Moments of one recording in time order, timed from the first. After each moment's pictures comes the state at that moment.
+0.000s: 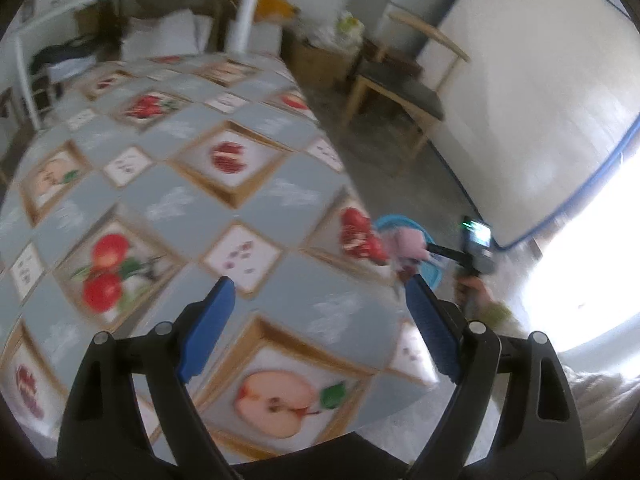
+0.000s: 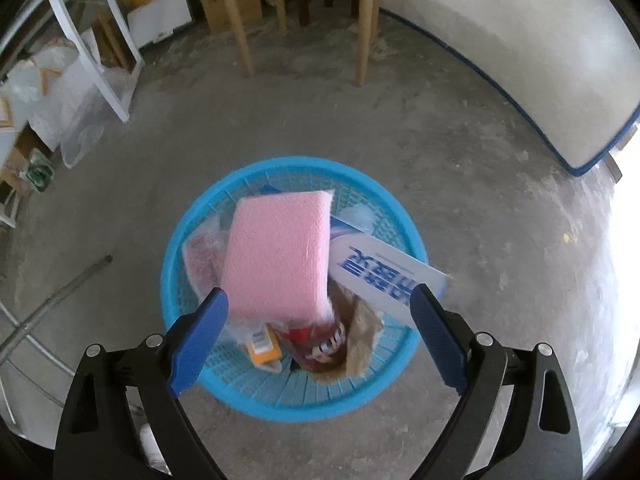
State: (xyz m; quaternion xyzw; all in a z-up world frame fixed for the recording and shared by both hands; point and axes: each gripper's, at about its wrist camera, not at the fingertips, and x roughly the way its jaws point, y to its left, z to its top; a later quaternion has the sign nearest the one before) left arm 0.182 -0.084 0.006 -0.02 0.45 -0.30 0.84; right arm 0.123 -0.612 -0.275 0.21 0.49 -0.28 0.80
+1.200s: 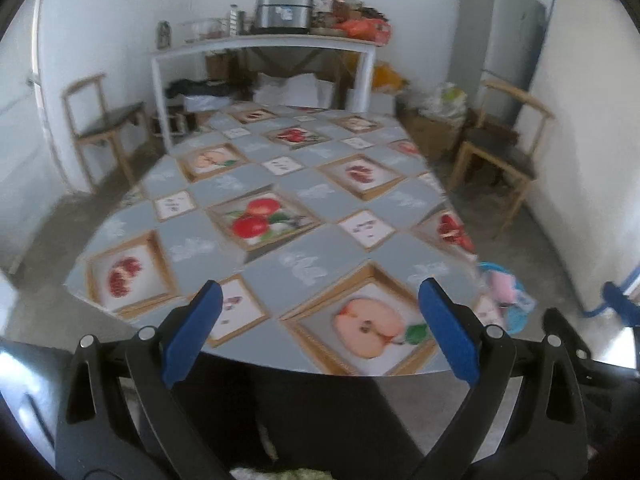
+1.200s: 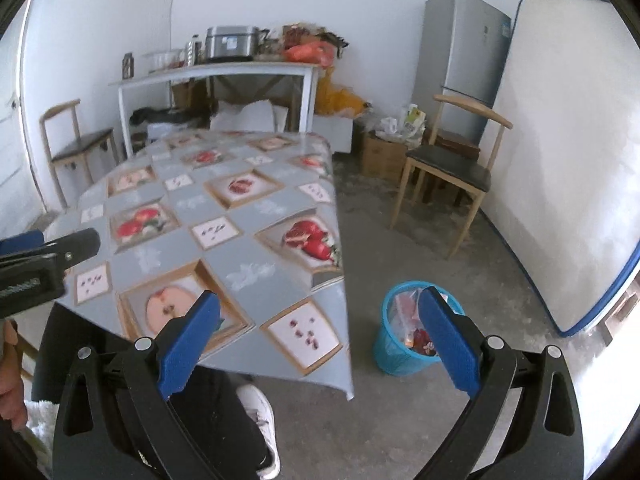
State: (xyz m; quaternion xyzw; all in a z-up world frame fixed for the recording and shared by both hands) left arm 0.047 -0.029 0.001 0.00 0.34 -0.06 0.94; right arm -0.043 -0.220 -0.015 0.00 0.31 -0.14 0.94
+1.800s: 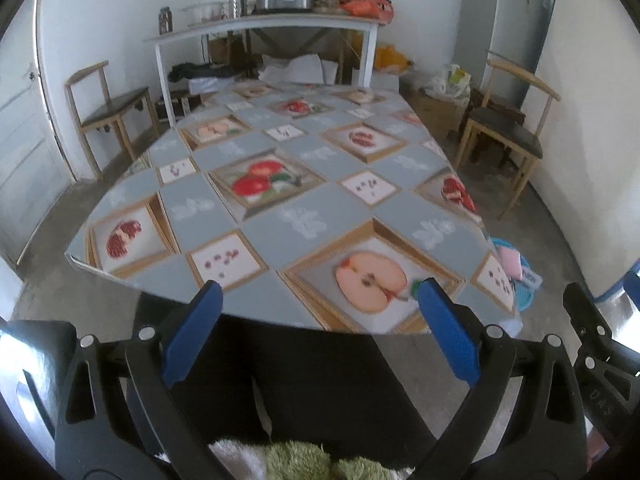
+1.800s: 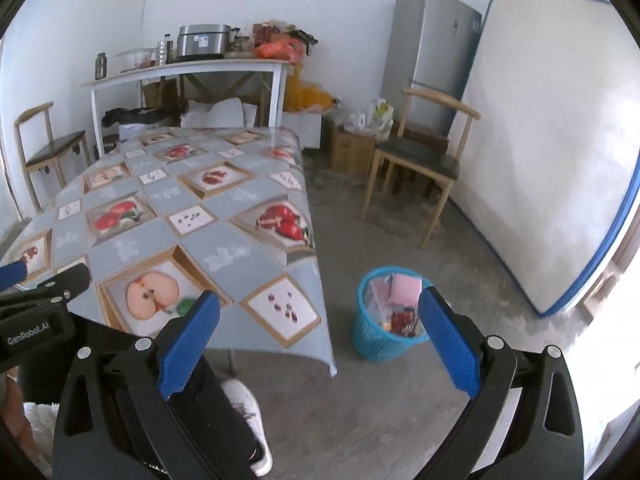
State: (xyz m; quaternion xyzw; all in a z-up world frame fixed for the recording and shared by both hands) left arm 0.028 -0.034 -0.028 0.01 0.38 -0.07 0.92; right arm -0.068 -0.220 -0.028 0.01 0.31 -0.20 0.93
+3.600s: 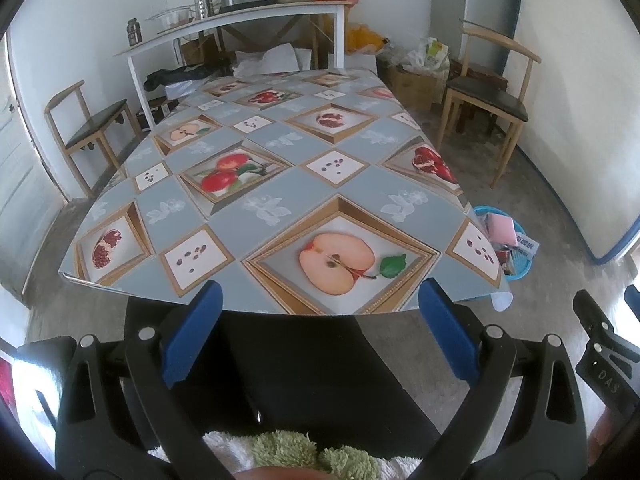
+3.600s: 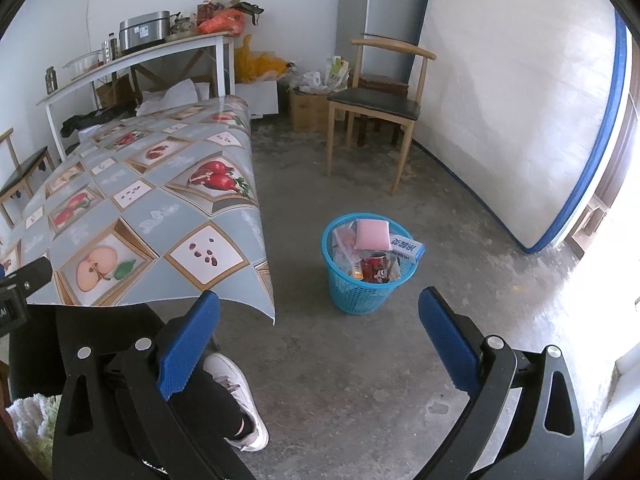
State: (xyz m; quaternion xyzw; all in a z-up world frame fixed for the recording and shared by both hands) left arm 0.021 -0.067 -0.030 0.05 0.39 -0.10 0.91; right arm -0.094 -0.272 -0.061 0.08 0.35 -0.25 0.90
